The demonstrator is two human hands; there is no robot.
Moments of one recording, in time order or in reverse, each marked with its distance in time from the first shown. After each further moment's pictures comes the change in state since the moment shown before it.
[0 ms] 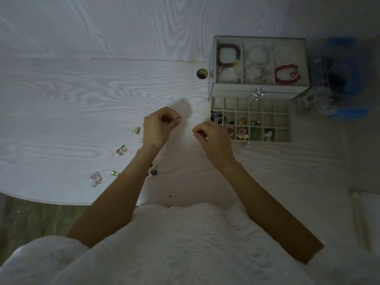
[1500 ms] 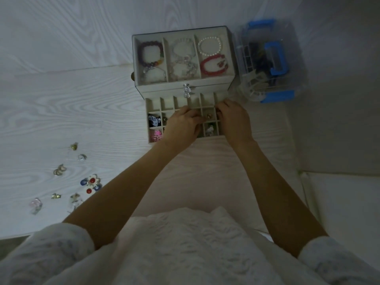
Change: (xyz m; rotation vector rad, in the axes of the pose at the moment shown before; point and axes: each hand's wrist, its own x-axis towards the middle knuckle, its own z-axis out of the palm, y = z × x) left_hand -0.003 0.095 0.175 0.637 -0.325 0.701; right_hand 0.000 0.145 -0.137 -0.526 0.142 0.125
